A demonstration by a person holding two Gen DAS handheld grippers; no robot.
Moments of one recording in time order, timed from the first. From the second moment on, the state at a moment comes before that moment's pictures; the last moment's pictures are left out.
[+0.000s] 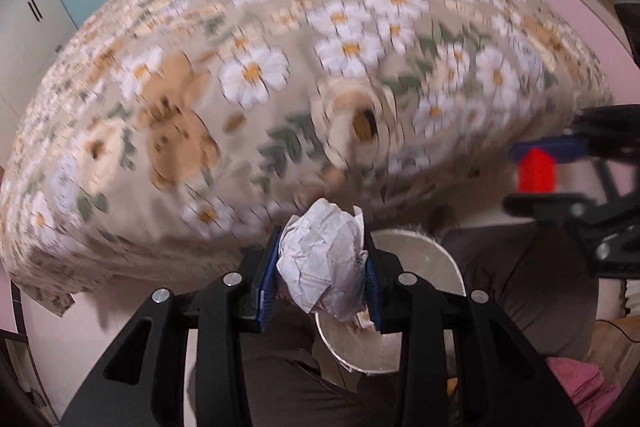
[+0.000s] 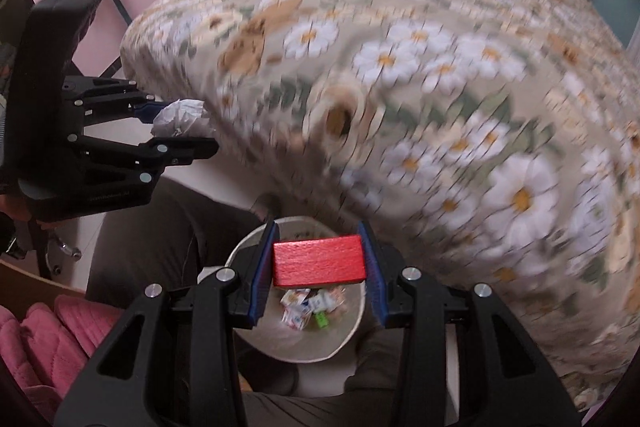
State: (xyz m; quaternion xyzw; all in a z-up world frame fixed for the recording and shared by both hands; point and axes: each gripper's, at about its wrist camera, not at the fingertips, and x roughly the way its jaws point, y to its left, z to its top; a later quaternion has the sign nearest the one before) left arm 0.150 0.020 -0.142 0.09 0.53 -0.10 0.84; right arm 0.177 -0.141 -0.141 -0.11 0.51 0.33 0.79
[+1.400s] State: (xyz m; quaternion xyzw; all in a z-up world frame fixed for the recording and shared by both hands) left arm 0.151 0.004 -0.390 0.02 0.72 -0.06 0.69; right arm 0.157 -0.118 -0.413 -0.03 0.73 0.26 0.64
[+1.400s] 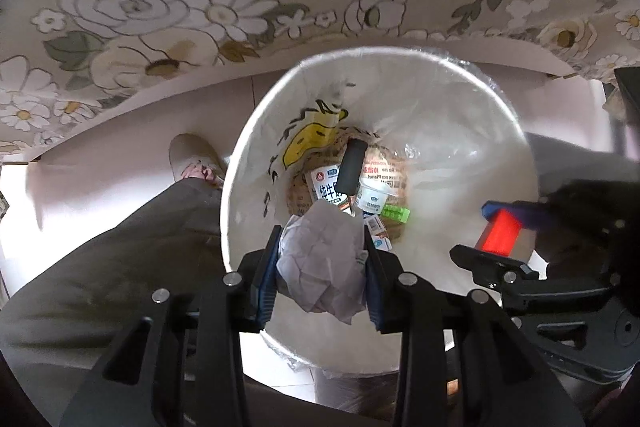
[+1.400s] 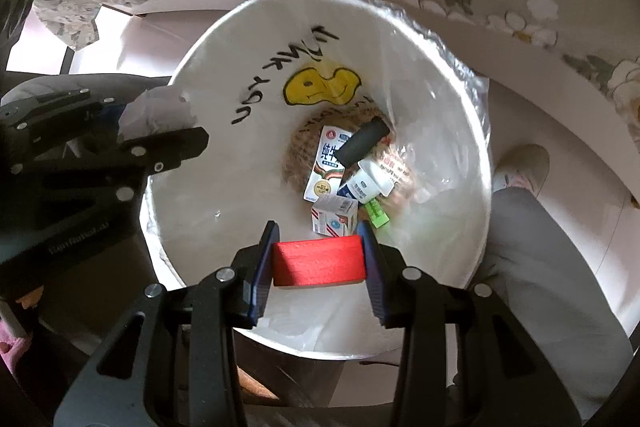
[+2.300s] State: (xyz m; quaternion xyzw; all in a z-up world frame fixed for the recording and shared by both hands) left arm 0.149 -0.006 -0.457 0.01 0.77 -0.07 0.63; right arm 0.159 -0.118 -0.457 -0.03 0.76 0.22 0.61
